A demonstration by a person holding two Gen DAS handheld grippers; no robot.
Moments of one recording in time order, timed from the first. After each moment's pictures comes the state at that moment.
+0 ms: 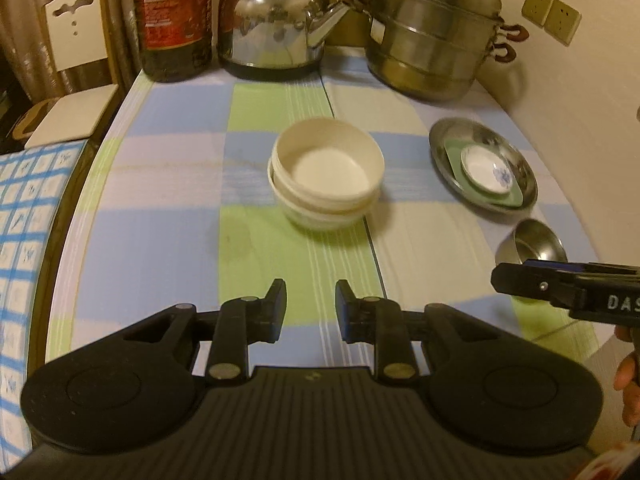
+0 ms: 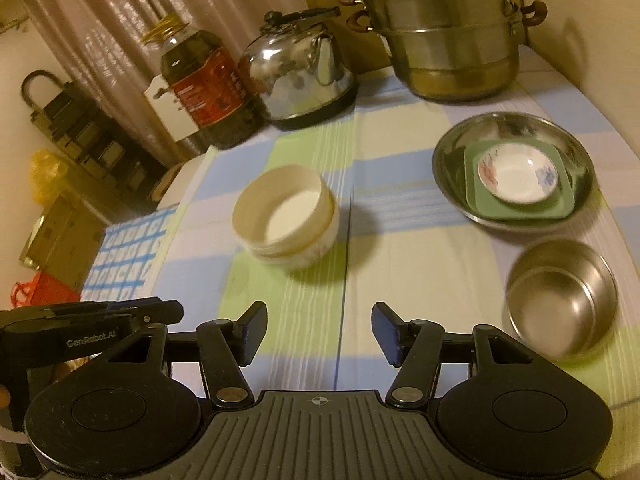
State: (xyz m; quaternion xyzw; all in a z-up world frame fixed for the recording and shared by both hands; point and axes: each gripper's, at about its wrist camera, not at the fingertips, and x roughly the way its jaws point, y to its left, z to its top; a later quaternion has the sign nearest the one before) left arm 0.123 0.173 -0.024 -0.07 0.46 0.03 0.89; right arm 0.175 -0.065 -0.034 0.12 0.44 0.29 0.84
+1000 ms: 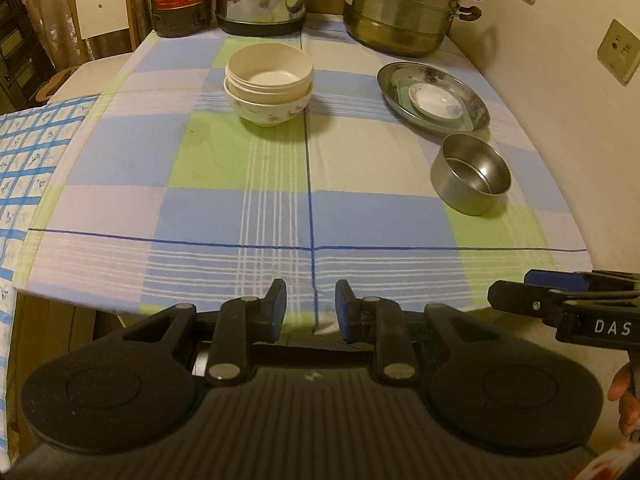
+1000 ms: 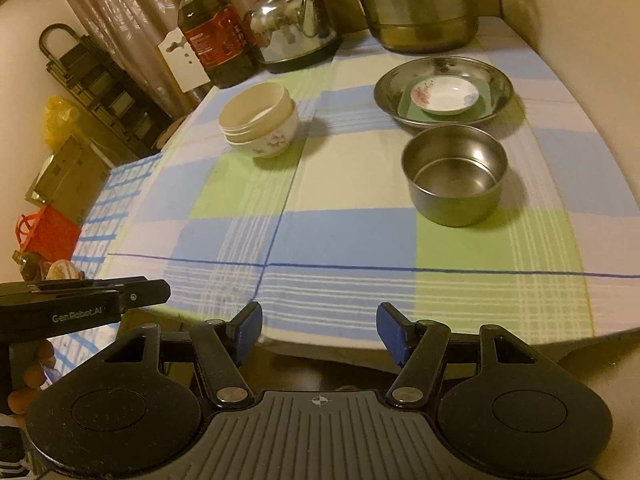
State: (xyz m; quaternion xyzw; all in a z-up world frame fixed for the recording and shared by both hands) left arm 0.008 0.050 -0.032 -0.09 0.47 0.06 0.88; right arm 0.071 -0.178 -0.055 0.07 0.47 0.30 0.83
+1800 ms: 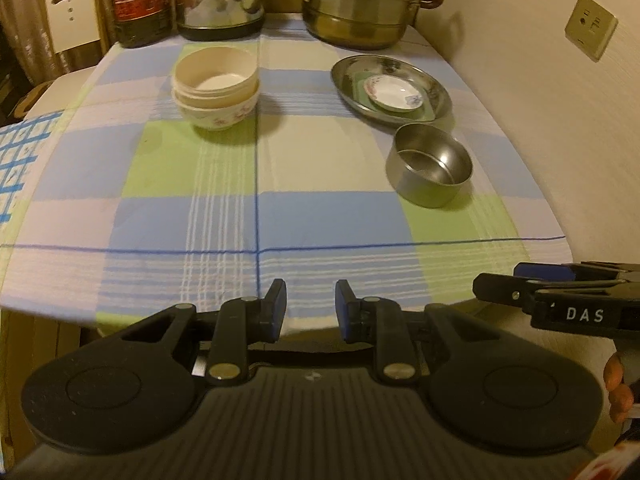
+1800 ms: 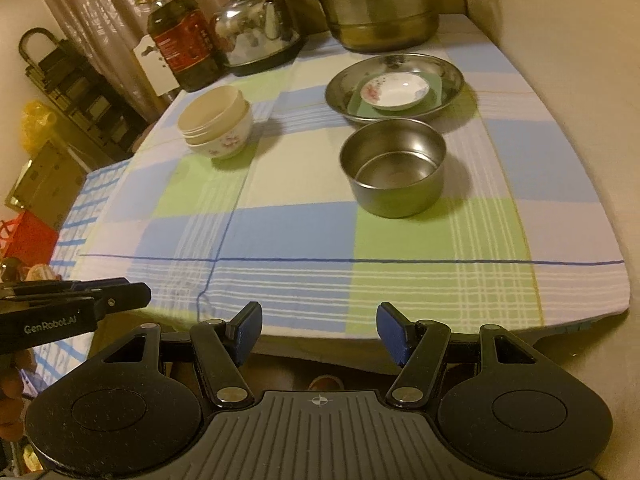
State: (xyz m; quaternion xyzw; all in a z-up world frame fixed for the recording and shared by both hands) left arm 0.028 0.008 -0.036 -0.07 0.47 0.03 0.88; right arm 0.083 -0.214 -0.064 0.06 0.47 0.26 0.84
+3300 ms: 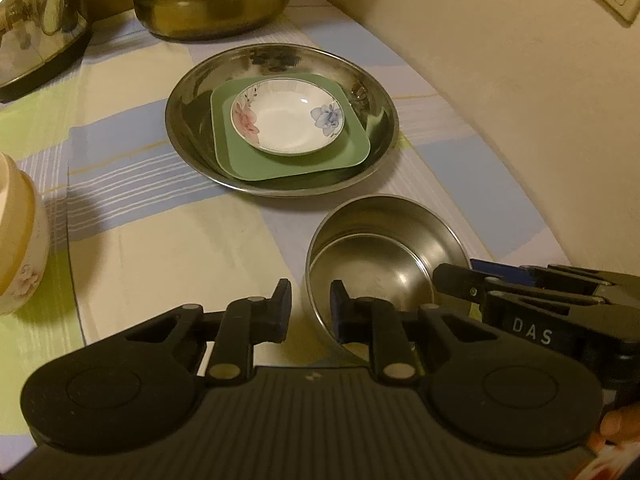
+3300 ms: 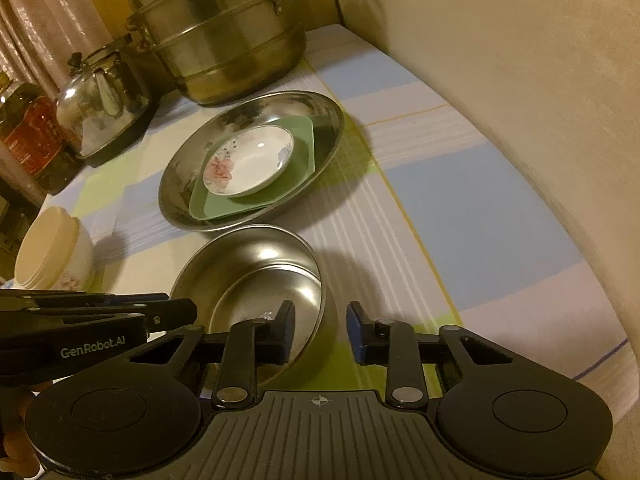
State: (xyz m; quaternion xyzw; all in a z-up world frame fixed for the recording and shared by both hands) left arm 0.263 -0.046 -0.116 -0.01 0.51 -0.14 0.85; right arm 0.236 -0.229 -0.121 0.13 0.46 0.10 0.87
